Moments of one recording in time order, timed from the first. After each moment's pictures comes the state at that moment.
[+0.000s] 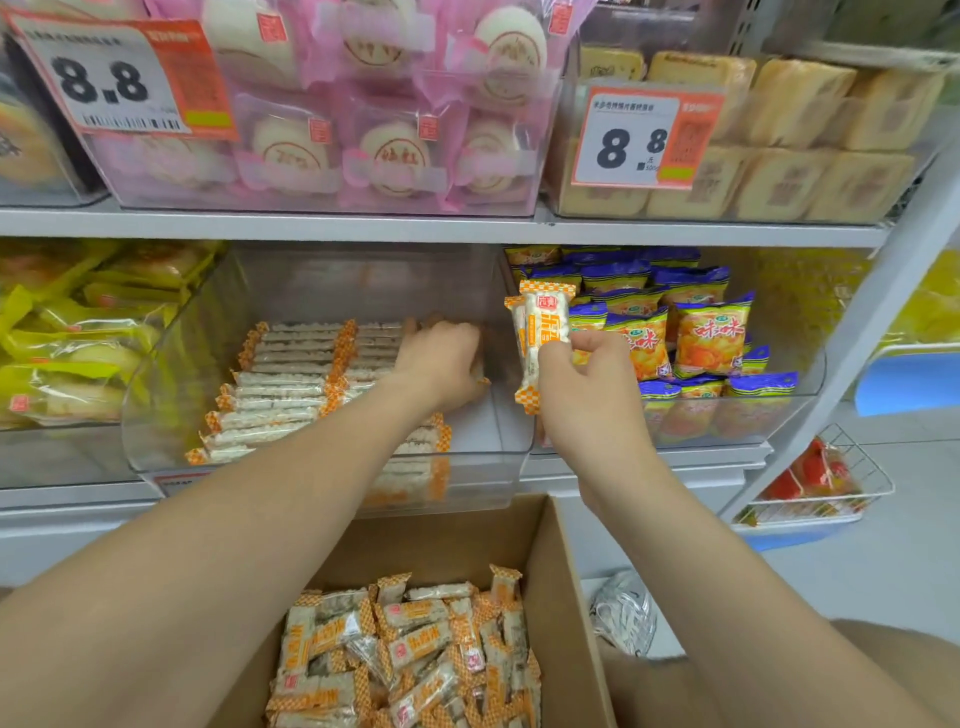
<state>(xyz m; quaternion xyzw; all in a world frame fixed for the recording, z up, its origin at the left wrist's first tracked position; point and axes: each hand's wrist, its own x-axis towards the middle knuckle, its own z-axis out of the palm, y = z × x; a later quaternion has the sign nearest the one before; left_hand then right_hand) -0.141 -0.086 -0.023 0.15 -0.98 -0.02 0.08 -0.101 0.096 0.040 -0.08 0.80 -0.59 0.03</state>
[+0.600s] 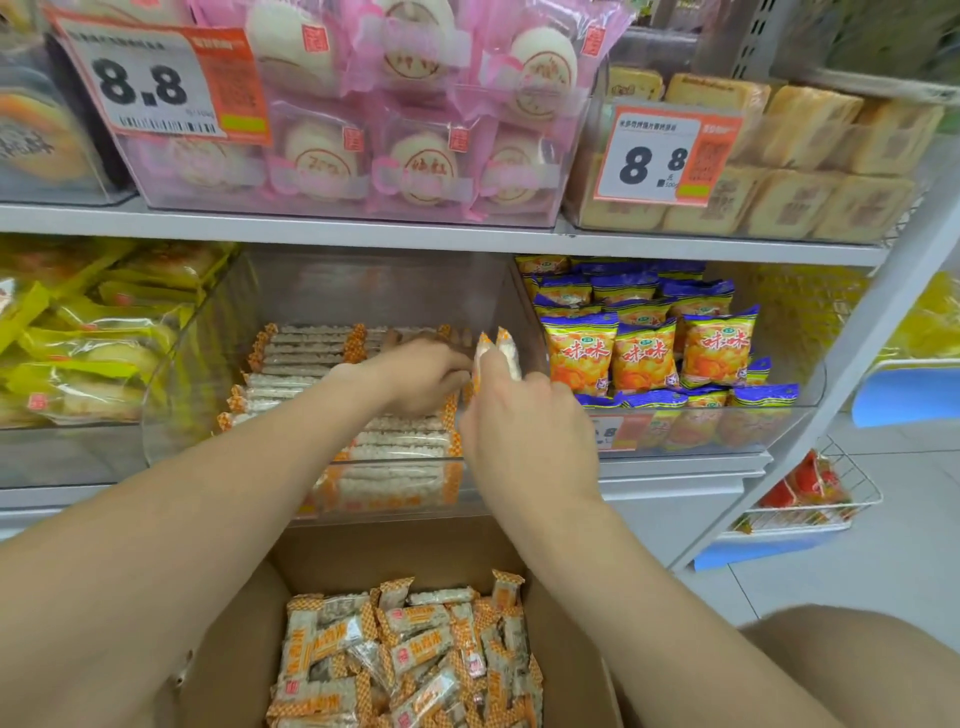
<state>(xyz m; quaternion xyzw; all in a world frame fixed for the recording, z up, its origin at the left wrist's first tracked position) -0.104 -0.129 -0.008 0.02 -0.99 -0.11 -0.03 -0.061 0.057 0.022 -0.28 0.93 -0.08 -0.23</state>
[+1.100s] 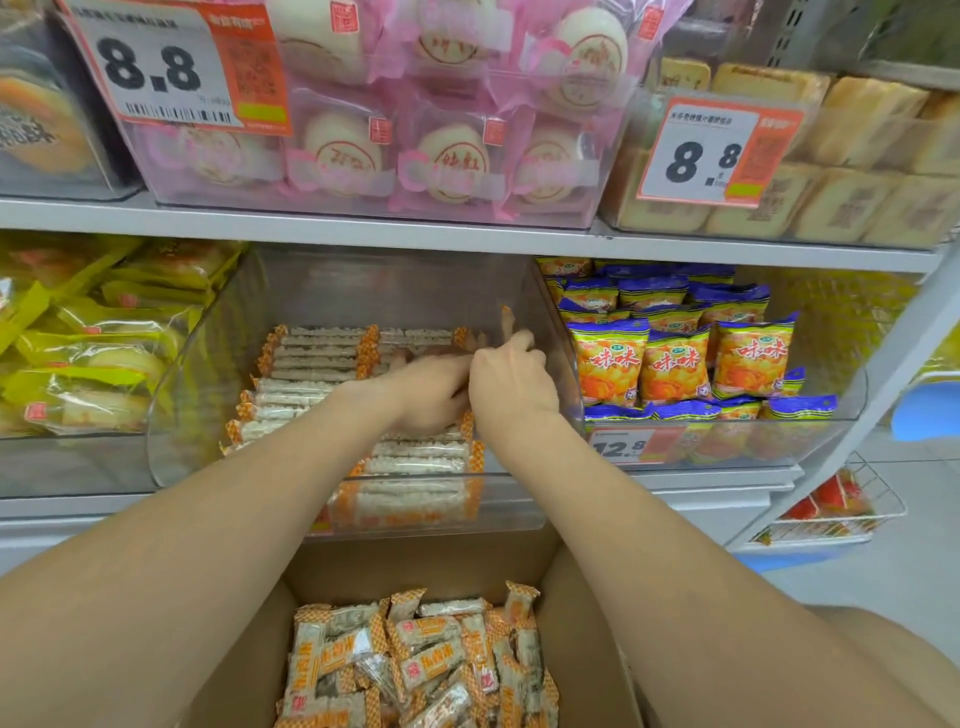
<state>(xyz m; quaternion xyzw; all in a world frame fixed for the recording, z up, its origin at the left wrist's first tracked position) -0.104 -0.140 -0.026 0.04 -0.98 -0.19 -0.04 -0.136 -0.013 0.001 -0.31 0.95 0.07 -0.07</state>
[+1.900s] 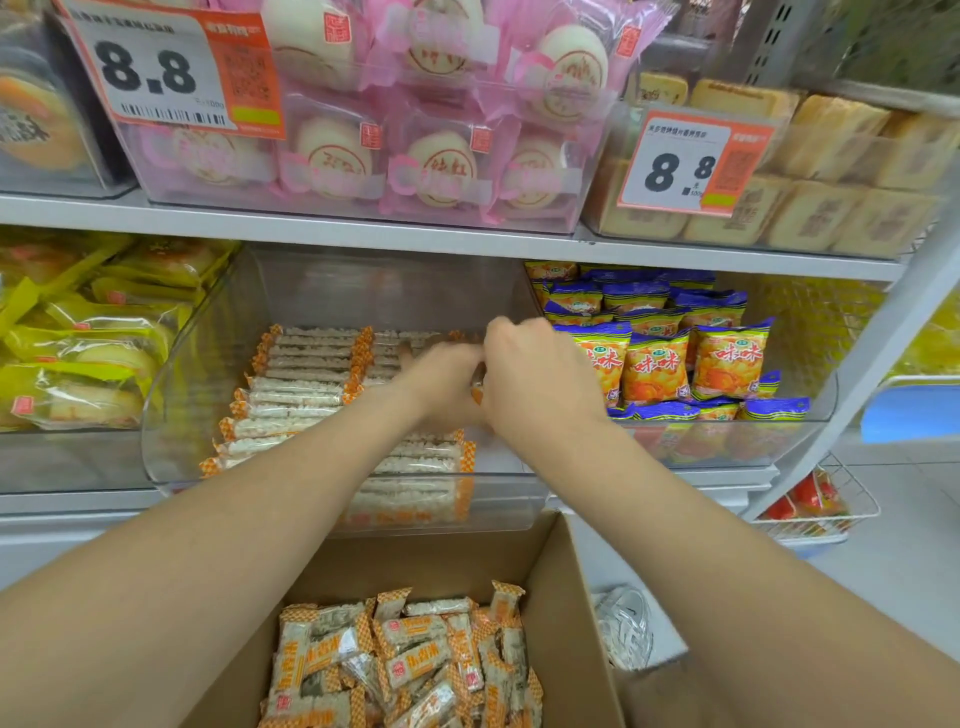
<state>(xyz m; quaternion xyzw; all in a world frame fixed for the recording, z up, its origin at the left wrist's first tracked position) -0.121 -0.112 -0.022 0.04 -0.98 -0.17 0.01 -0.105 0.037 0.057 -0.34 0.93 -0.02 -0.14</state>
